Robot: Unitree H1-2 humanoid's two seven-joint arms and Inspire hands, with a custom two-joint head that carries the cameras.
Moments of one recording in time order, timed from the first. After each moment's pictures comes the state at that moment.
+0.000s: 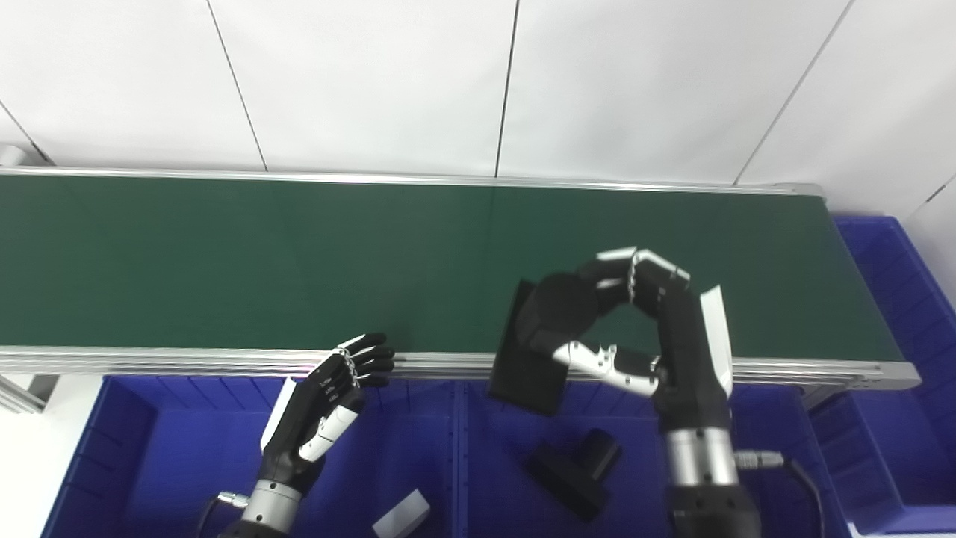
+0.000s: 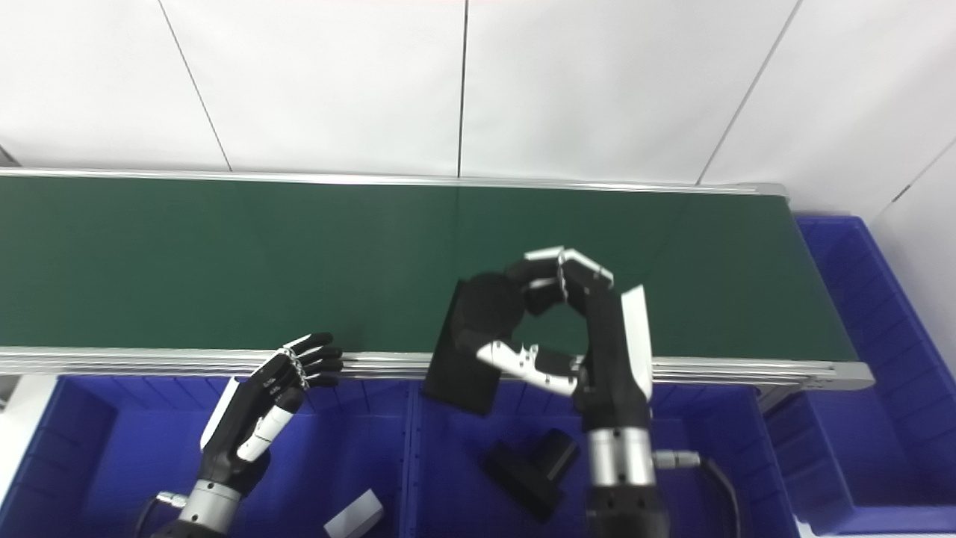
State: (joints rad) left arm 0.18 0.04 -0.08 0.22 -0.07 -0.43 -0.26; right arm 0.27 0.06 0.18 -0.61 -0.42 0.14 -0.03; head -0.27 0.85
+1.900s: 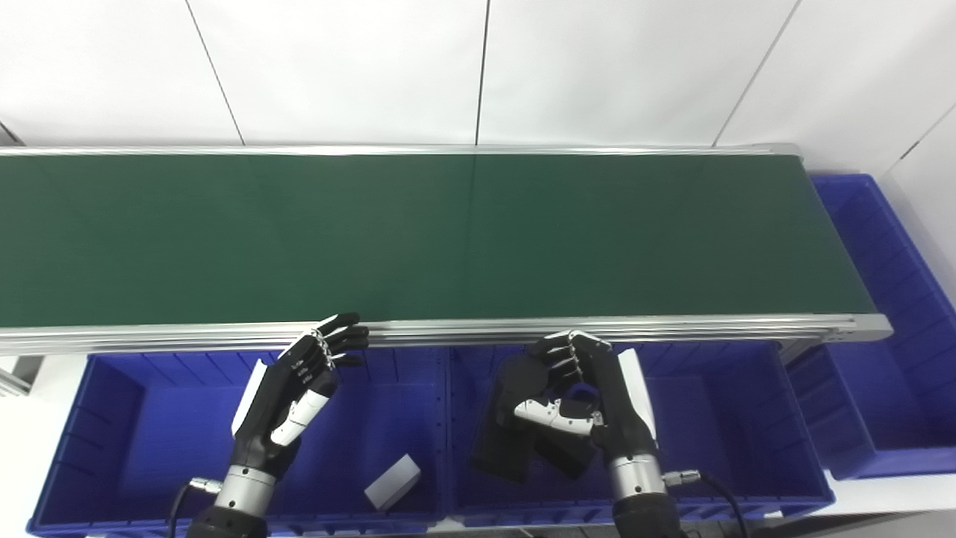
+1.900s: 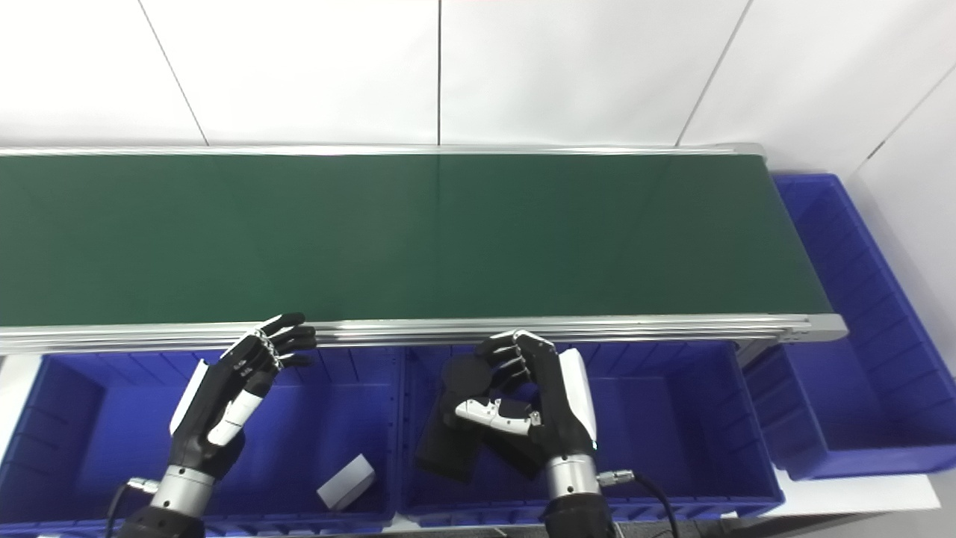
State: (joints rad) left arm 0.20 0.10 -0.09 0.18 -0.12 -0.43 -0.27; right arm 0.32 0.04 0.20 -0.17 -0.45 0.06 -0.11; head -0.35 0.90
